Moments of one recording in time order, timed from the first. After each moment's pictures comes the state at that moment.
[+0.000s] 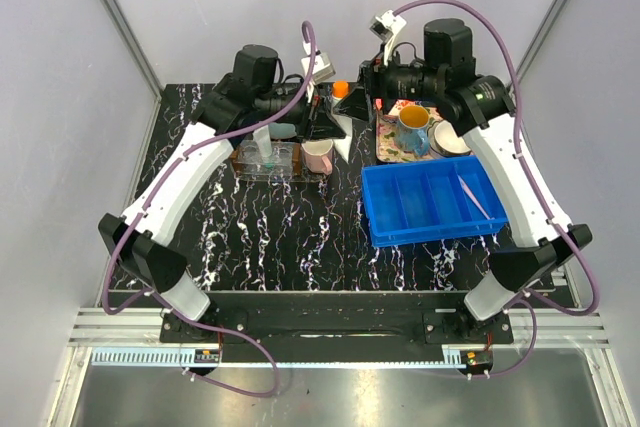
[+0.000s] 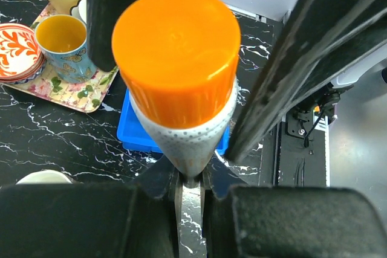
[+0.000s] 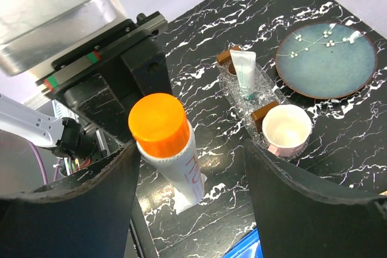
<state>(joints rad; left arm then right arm) -0.52 1.61 1.81 -0.64 0.87 0.13 0.45 1.61 2.02 -0.73 -0.69 0.05</state>
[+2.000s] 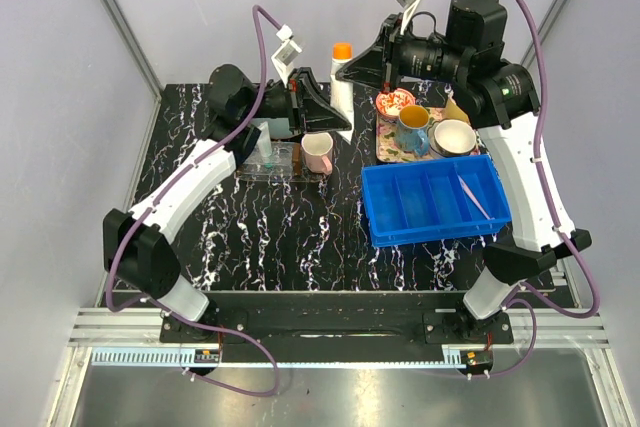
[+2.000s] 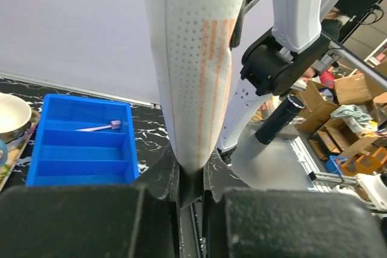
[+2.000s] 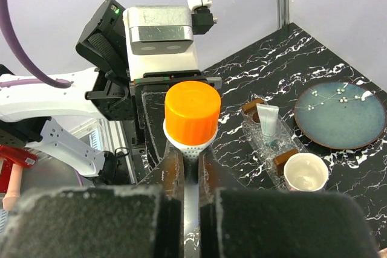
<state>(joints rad) -0.46 1.56 1.44 0.57 1.20 -0.84 0.46 1.68 2.32 -0.75 -0.73 0.21</state>
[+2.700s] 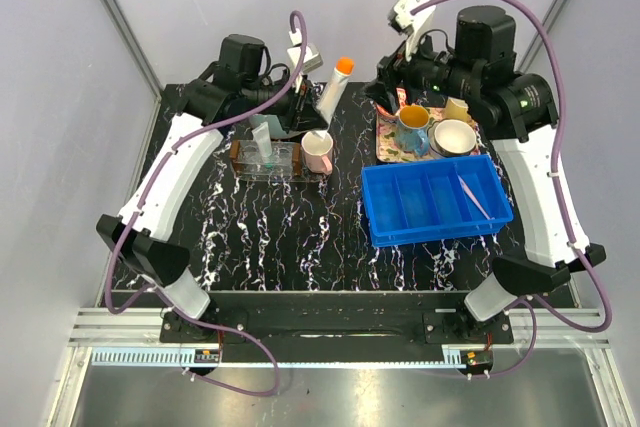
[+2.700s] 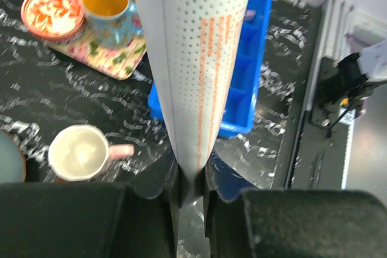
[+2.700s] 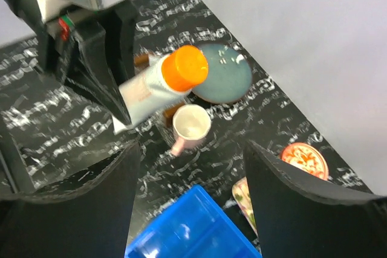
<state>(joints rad) -0.46 1.63 1.92 -0.80 0.81 0.17 0.46 1.60 2.27 -0.93 -0.46 -0.23</state>
